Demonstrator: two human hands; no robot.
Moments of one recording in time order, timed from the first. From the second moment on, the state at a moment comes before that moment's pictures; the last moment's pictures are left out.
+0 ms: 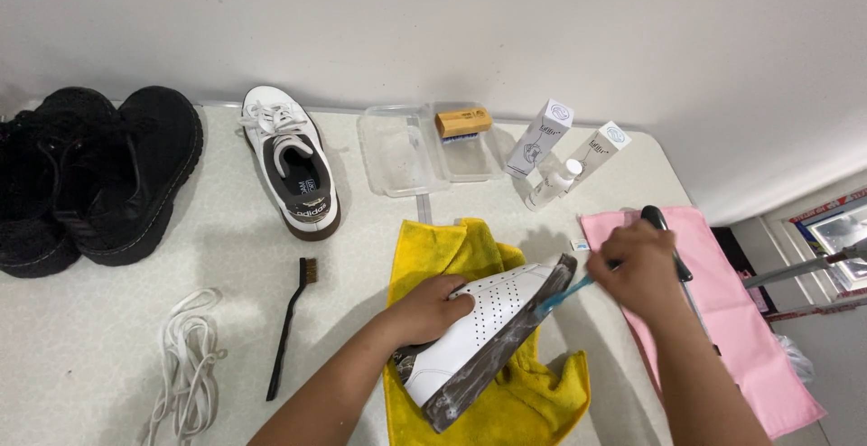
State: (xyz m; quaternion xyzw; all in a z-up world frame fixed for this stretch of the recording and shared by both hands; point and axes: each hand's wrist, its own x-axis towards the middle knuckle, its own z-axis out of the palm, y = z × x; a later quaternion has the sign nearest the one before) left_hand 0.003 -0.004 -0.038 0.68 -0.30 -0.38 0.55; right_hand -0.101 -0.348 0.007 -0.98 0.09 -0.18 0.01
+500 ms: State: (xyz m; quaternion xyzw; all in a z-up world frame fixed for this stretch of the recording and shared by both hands) left_hand -0.001 -0.002 -0.016 0.70 -0.28 -0.41 0.51; right_hand -0.159 -0.241 -0.002 -0.97 0.14 -0.22 -0.04
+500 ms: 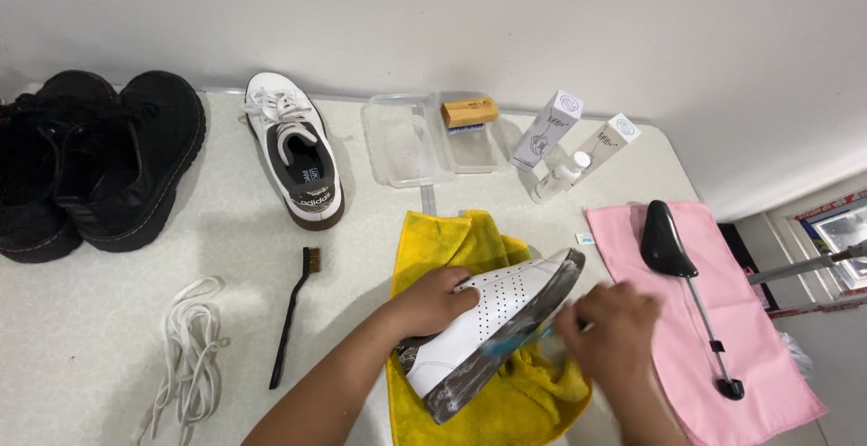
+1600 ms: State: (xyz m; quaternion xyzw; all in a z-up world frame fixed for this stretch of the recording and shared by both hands) left_hand 0.000 -0.002 -0.007 0.71 -0.26 -0.45 0.48; right_hand -0.209 -0.303 0.030 -0.95 0.27 -0.02 0.14
